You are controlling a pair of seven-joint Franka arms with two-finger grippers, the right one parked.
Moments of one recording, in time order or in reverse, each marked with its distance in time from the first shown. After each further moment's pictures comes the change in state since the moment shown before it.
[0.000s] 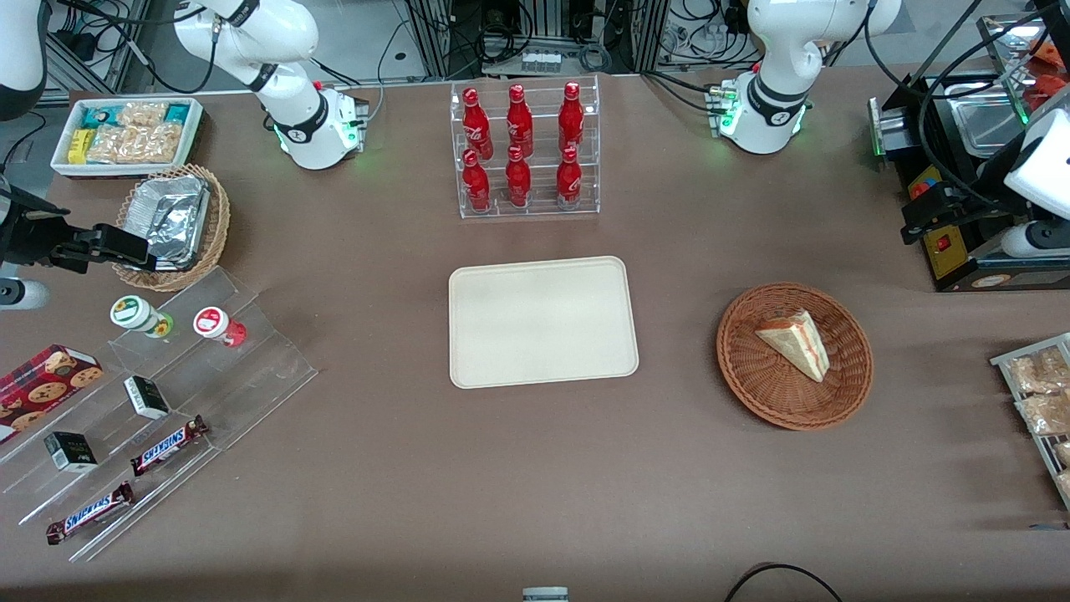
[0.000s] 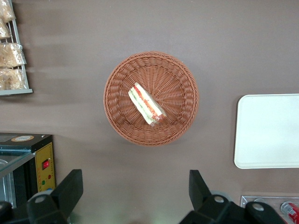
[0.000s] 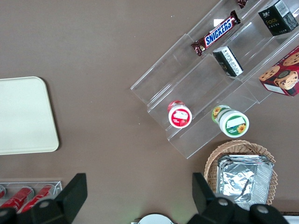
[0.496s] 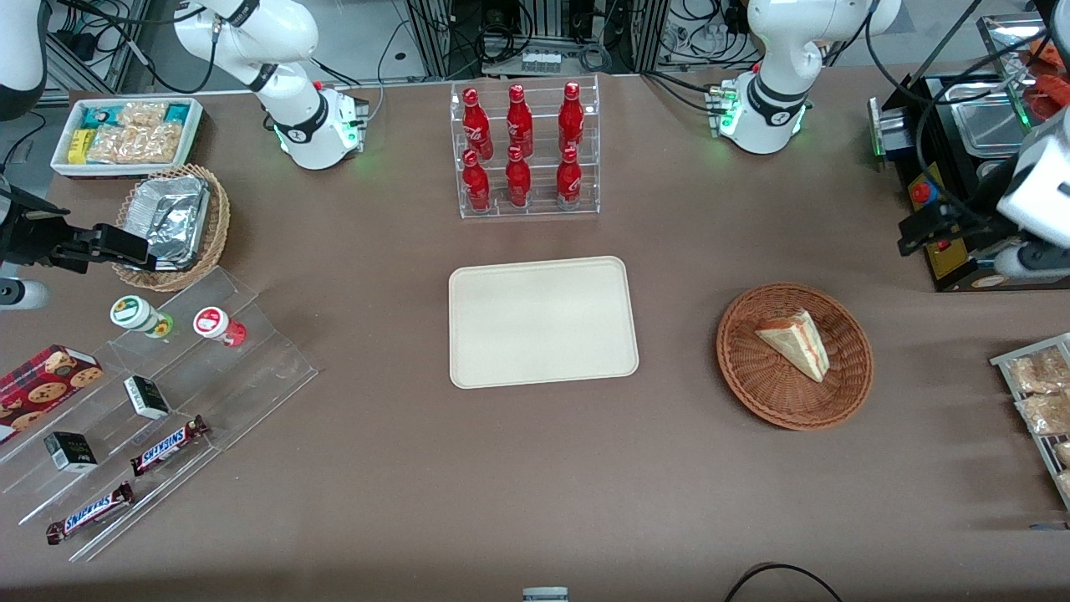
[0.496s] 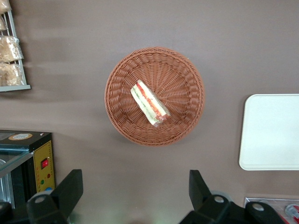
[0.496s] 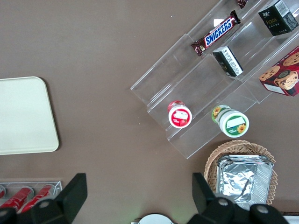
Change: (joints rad) arm 0.007 0.056 0.005 -0.022 0.016 0.031 0.000
